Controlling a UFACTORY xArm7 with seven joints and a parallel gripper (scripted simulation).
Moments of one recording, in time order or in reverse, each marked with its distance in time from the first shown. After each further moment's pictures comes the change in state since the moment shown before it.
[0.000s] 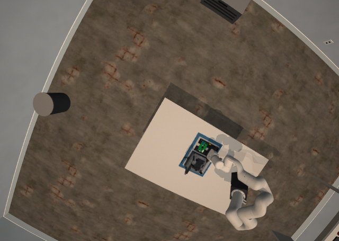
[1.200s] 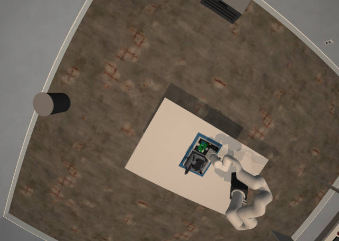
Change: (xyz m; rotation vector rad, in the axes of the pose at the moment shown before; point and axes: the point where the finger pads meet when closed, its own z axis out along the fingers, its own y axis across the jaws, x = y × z) arm -0.014 0.000 0.000 0.000 0.000 0.000
